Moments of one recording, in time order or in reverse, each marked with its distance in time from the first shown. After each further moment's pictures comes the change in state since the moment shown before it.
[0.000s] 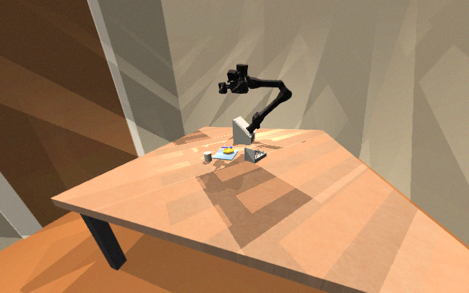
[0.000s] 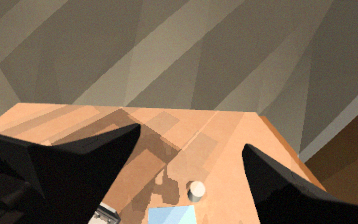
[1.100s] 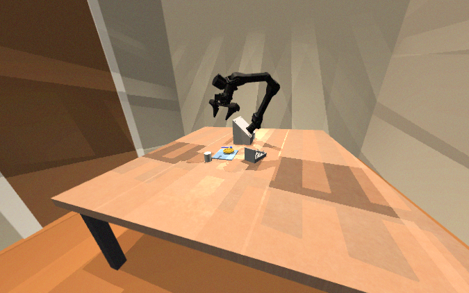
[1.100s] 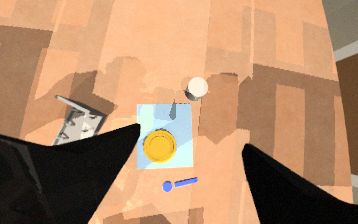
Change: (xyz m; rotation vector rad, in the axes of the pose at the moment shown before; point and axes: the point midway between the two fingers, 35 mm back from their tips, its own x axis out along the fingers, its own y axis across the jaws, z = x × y) arm 0.061 -0.035 -0.112 -0.123 0.776 -0.034
